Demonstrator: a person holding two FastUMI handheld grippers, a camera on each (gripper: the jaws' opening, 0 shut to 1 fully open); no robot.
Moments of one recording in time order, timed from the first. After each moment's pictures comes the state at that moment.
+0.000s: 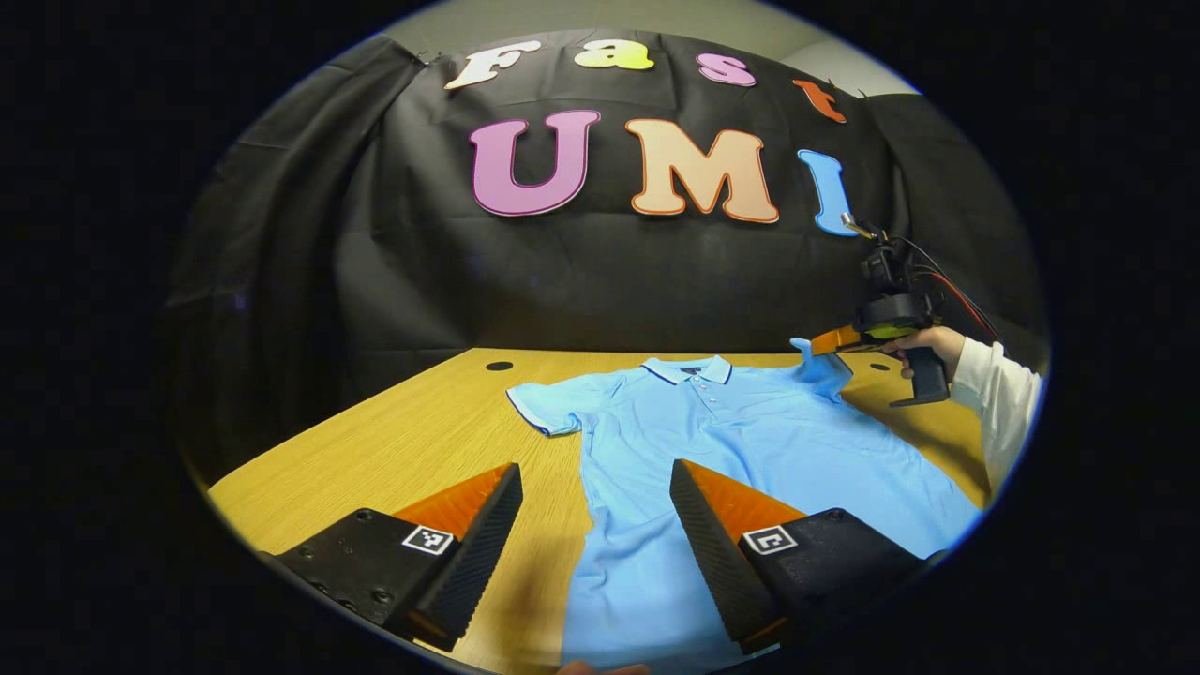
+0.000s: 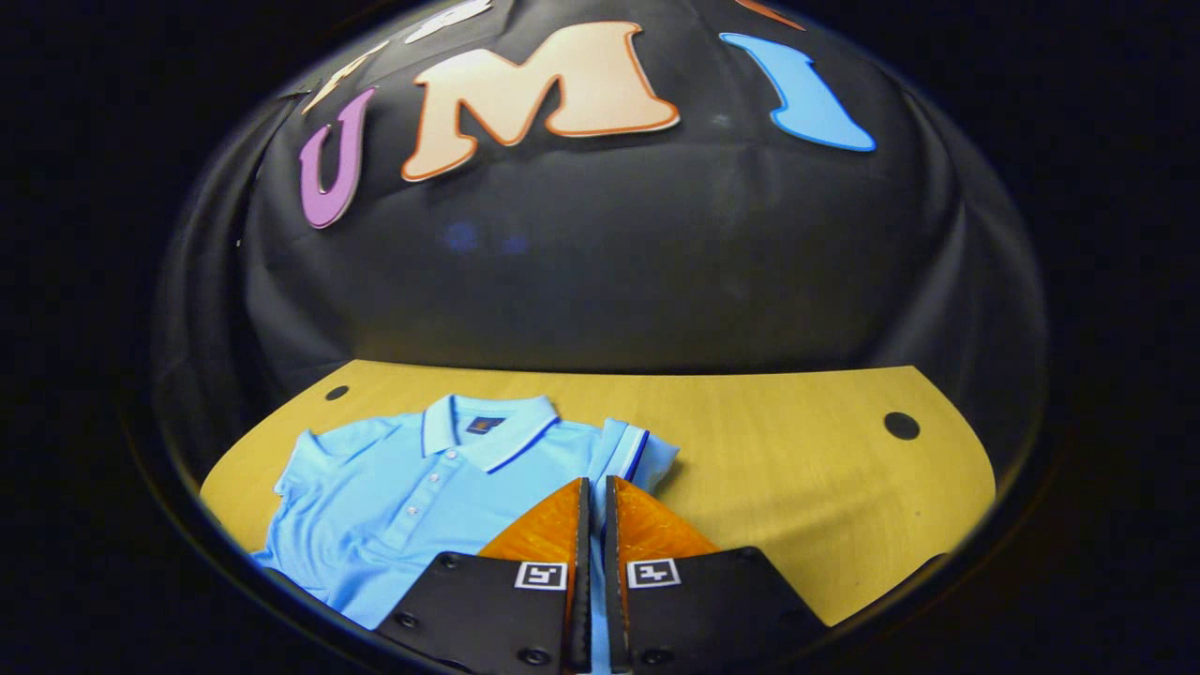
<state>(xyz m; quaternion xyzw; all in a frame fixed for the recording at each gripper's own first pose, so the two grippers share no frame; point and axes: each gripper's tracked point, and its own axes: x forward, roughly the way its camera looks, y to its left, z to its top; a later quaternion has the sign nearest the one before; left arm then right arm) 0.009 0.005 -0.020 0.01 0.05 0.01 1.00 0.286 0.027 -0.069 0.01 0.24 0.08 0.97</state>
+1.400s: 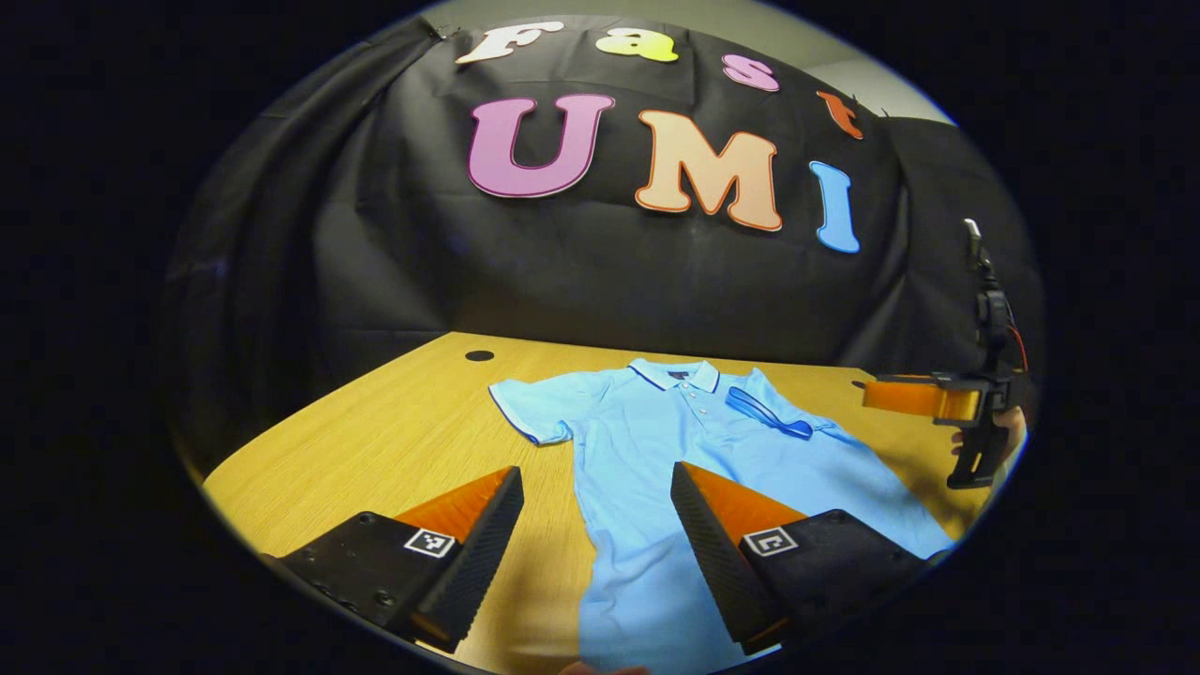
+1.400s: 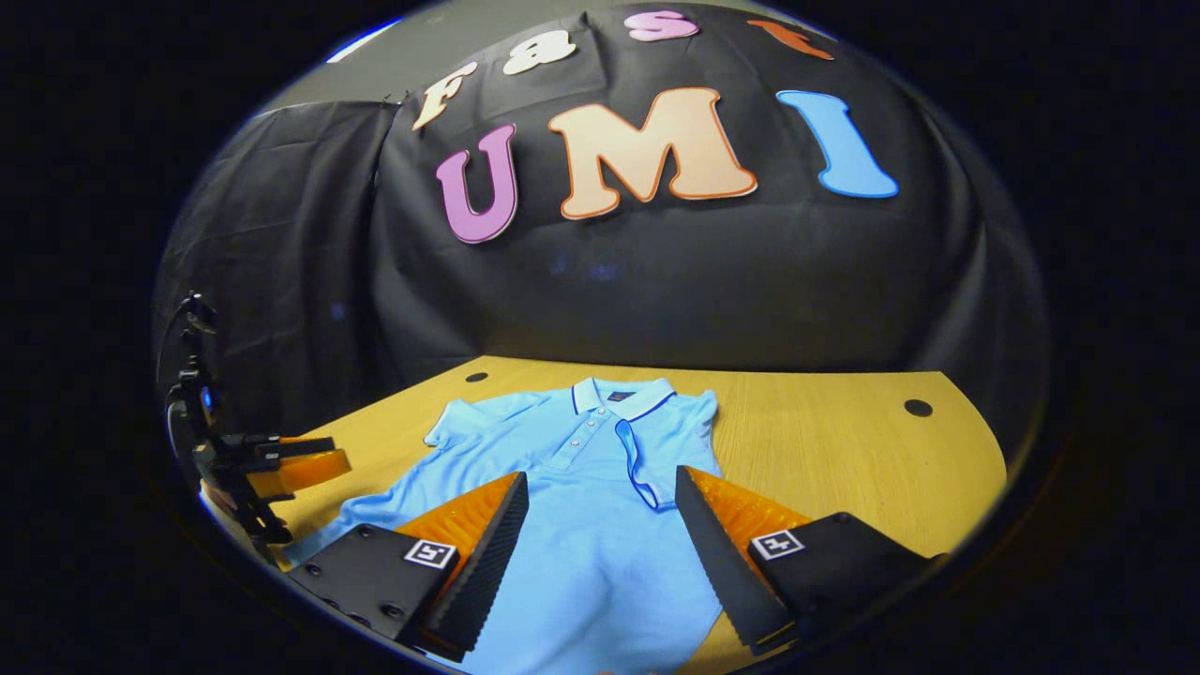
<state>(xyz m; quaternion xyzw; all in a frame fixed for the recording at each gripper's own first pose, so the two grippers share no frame) 0.041 0.013 -0.003 -0.05 0.09 -0.05 0.99 0.096 0.044 -0.013 0.03 0.17 0.18 0.97</state>
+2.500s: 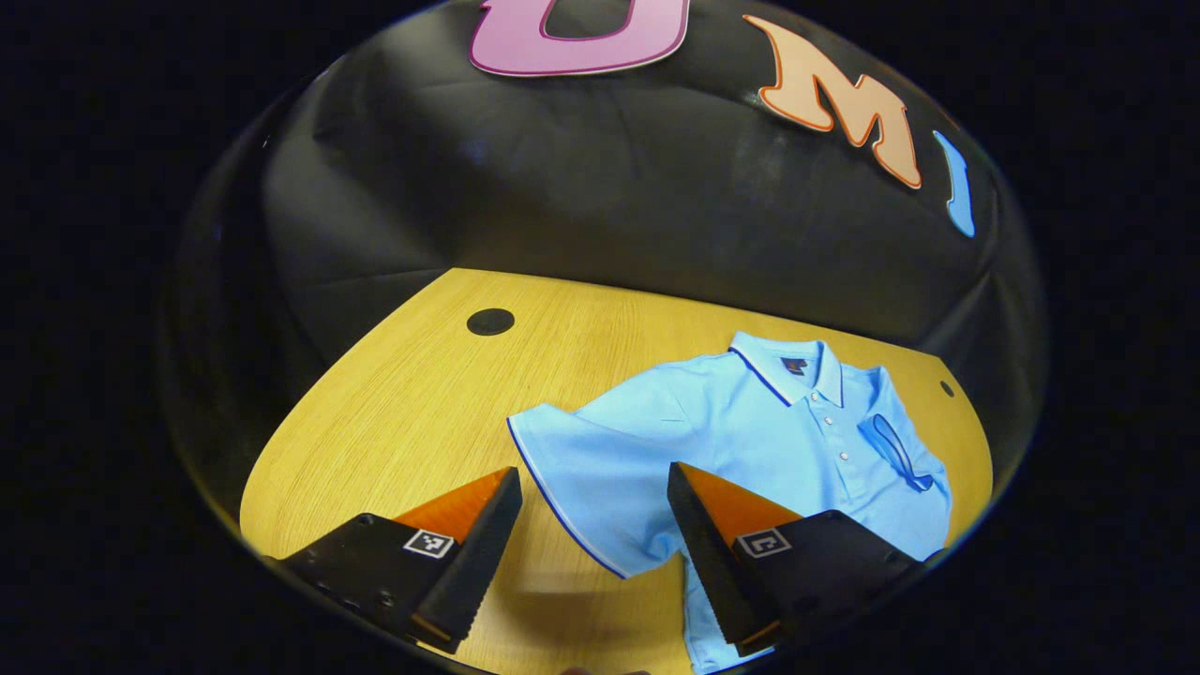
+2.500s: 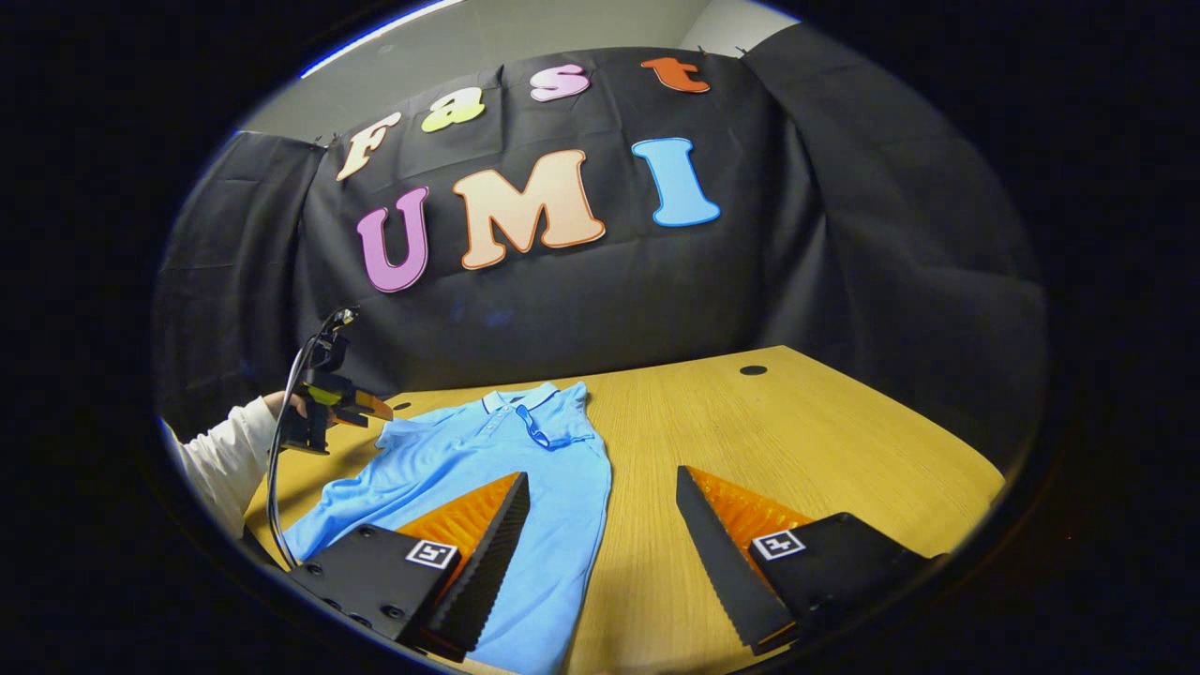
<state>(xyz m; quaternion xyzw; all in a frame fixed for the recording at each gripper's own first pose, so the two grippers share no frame) 0.230 0.095 -0.041 -0.05 0.27 0.00 0.96 -0.037 -0.064 -0.015 0.06 0.11 0.01 0.99</state>
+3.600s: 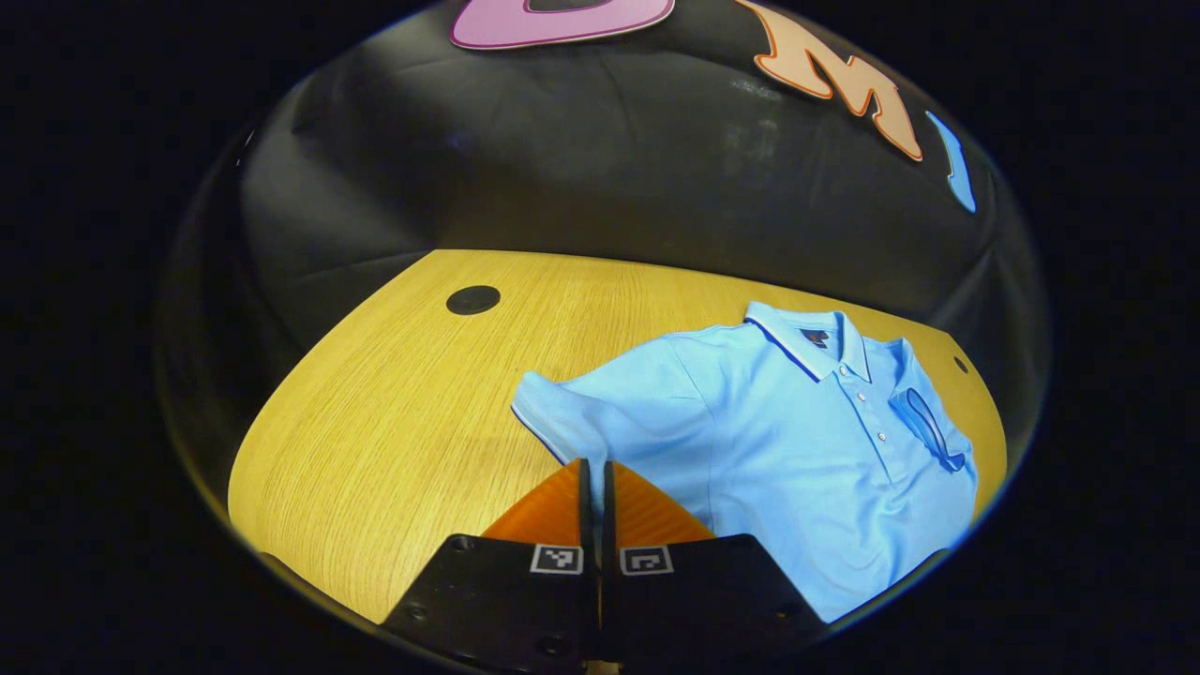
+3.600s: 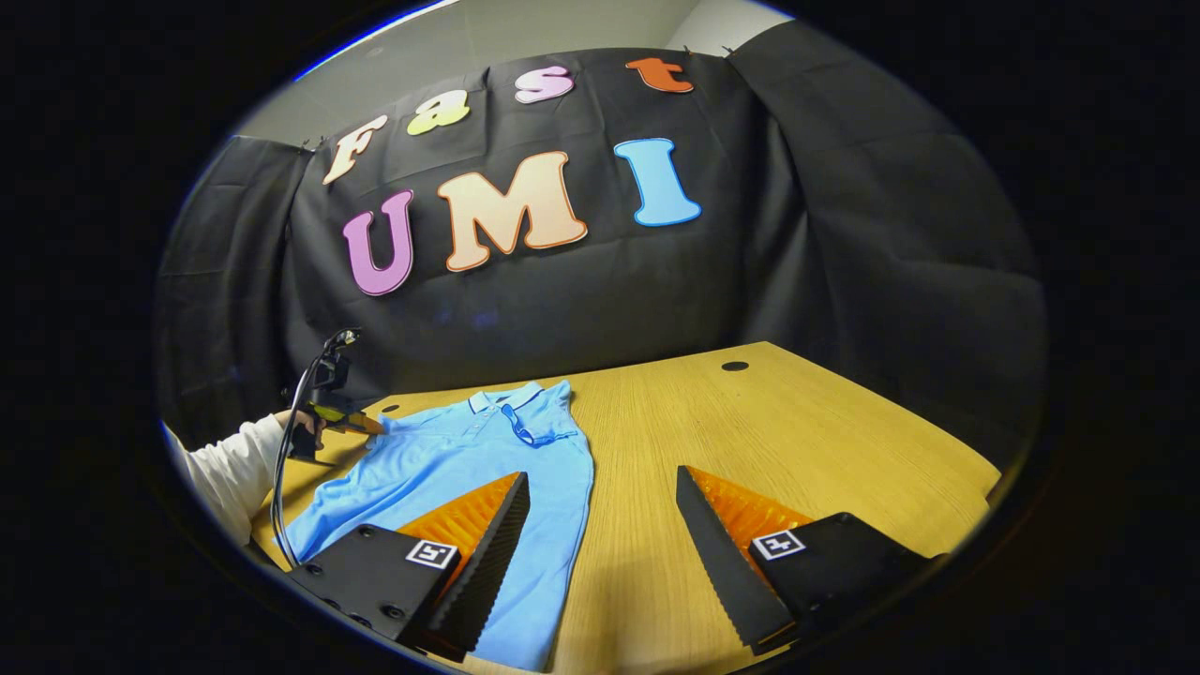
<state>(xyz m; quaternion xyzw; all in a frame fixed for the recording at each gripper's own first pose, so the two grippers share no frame) 0.245 0.097 -0.064 -0.04 0.28 -0.01 0.96 -0.045 -0.079 -0.020 0.07 0.11 -0.01 0.99</state>
